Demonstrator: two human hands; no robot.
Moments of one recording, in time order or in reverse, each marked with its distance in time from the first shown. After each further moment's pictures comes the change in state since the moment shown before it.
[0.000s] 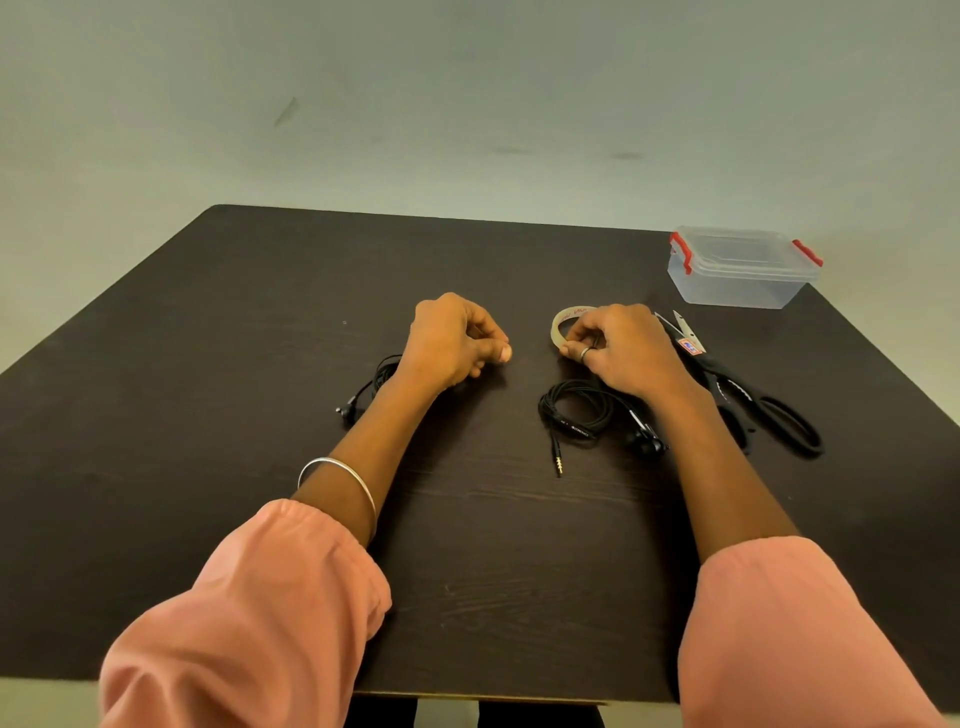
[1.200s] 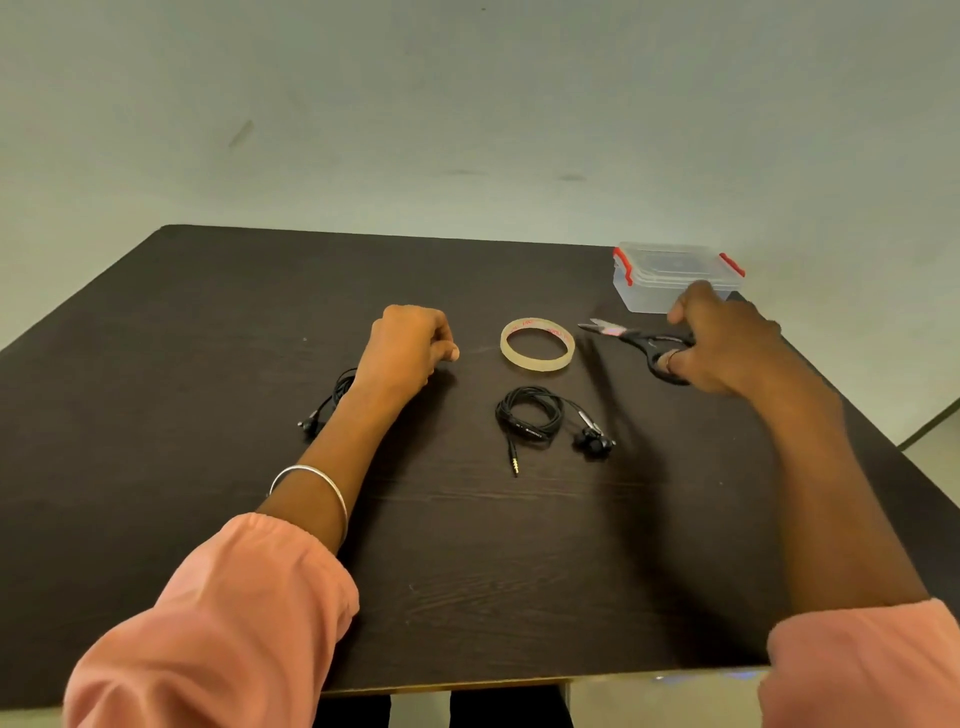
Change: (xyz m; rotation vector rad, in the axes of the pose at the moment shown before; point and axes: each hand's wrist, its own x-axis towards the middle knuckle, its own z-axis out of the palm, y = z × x) left_hand 0.003 0.004 -0.002 0.328 0.090 0.151; right_hand -0.065 0.014 -0.107 -0.201 -0.062 0.448
